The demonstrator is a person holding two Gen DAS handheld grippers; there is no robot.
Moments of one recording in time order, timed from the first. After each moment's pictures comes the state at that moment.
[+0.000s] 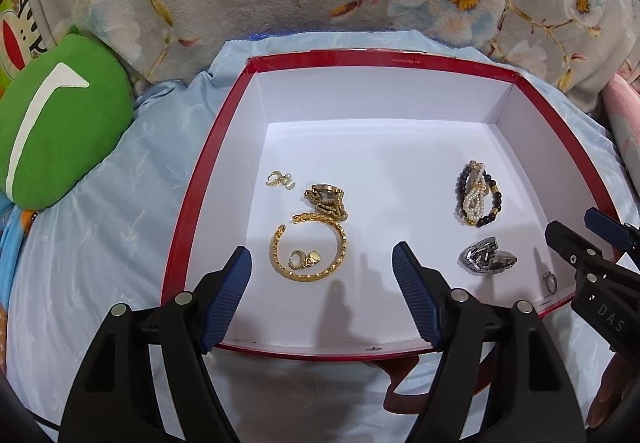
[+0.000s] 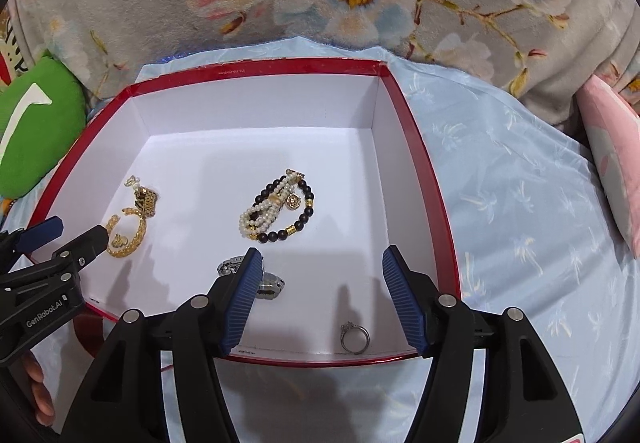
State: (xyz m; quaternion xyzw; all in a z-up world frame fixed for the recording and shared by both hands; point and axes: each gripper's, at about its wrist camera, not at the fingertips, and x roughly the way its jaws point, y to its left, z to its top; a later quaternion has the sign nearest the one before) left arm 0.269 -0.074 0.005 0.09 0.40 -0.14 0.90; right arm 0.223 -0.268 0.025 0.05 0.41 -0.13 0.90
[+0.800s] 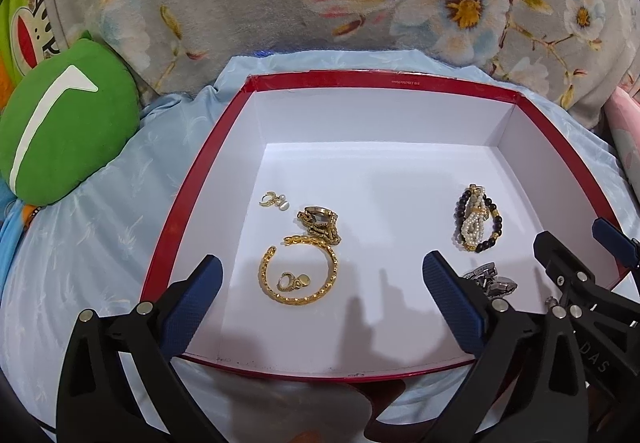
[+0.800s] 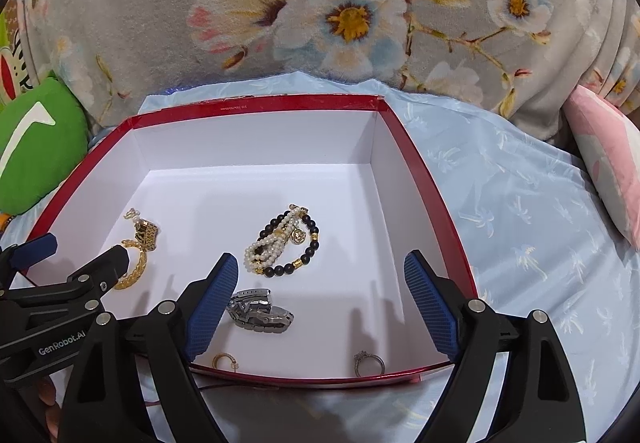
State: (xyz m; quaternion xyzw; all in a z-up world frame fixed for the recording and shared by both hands) left arm 0.265 -0.082 0.002 0.07 0.36 -0.13 0.92; right arm 0.215 -0.258 0.019 0.05 0.34 -0.14 0.93
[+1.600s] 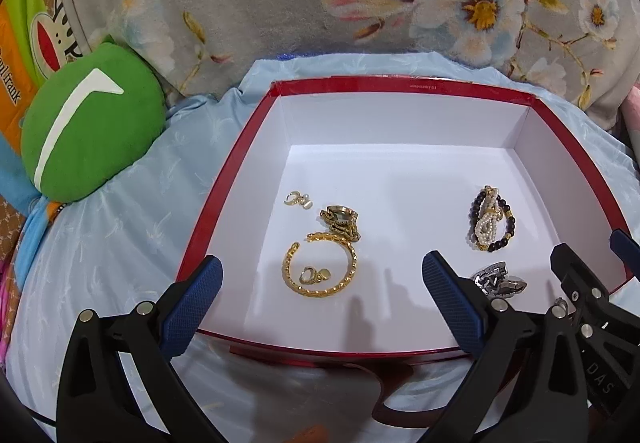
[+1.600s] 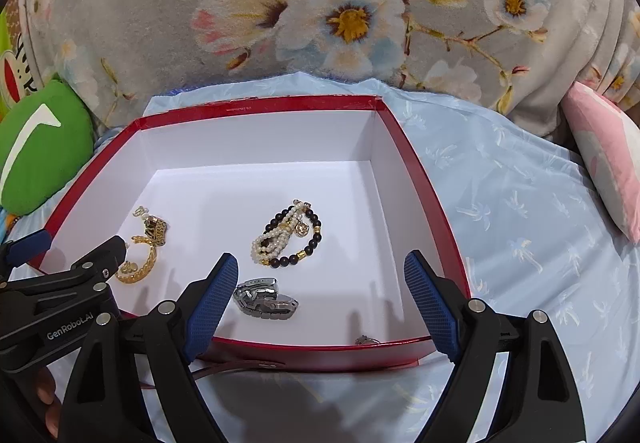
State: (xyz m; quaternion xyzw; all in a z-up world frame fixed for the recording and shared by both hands) left arm 0.255 -0.080 0.010 0.08 0.36 -0.08 0.92; right arm 0.204 -0.253 0.026 0.05 0.34 -0.14 0.93
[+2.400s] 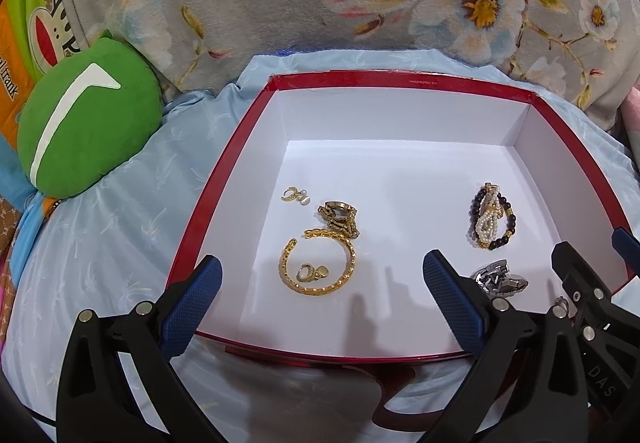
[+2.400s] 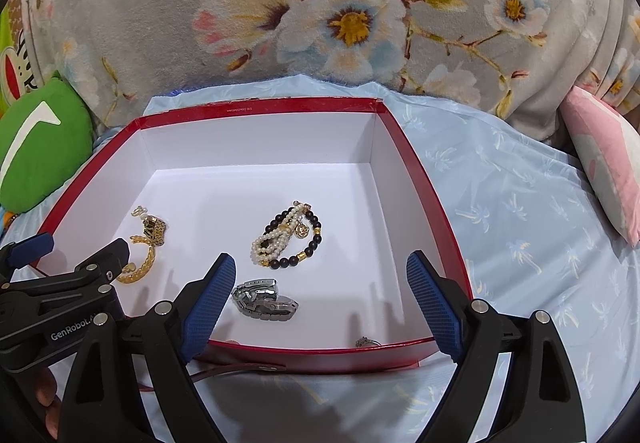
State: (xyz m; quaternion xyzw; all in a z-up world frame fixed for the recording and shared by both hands) left arm 0.256 -0.079 0.006 0.08 0.36 -0.09 0.92; right arm 0.204 -0.252 0.026 0.05 0.34 -0.14 0.93
